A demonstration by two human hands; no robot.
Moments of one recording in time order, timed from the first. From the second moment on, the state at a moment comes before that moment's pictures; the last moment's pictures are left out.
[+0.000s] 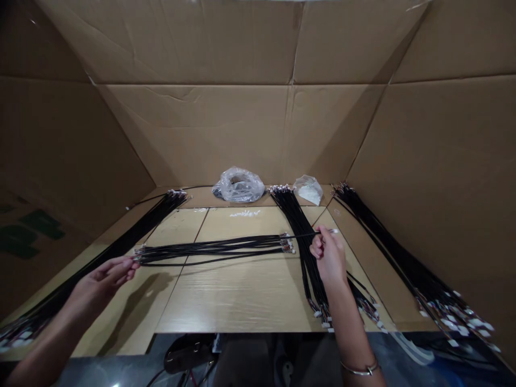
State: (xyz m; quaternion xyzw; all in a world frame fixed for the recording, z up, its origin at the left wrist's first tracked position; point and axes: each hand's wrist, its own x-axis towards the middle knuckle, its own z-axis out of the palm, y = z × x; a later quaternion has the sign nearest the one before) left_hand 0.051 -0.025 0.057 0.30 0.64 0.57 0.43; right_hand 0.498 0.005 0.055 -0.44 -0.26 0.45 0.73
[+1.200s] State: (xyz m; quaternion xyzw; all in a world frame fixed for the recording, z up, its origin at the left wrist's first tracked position) left_hand 0.013 -0.007 0.002 0.40 0.77 0.49 0.10; right_hand 0.457 0.022 -0.030 -0.58 -0.29 0.39 0.66
